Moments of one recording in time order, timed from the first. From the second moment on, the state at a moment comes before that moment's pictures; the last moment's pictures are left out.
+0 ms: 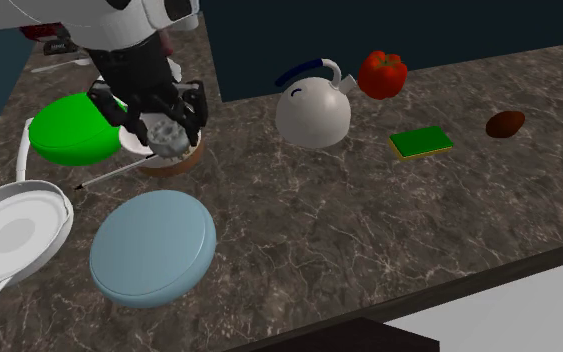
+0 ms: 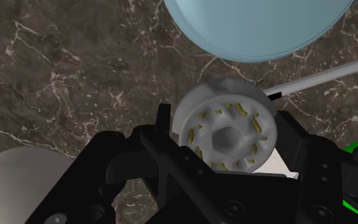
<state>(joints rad) 0.15 -0.37 0.52 -2.13 0.19 1.80 0.31</state>
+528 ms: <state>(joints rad) 0.26 -0.63 0.53 -2.29 0.31 1.72 0.37</state>
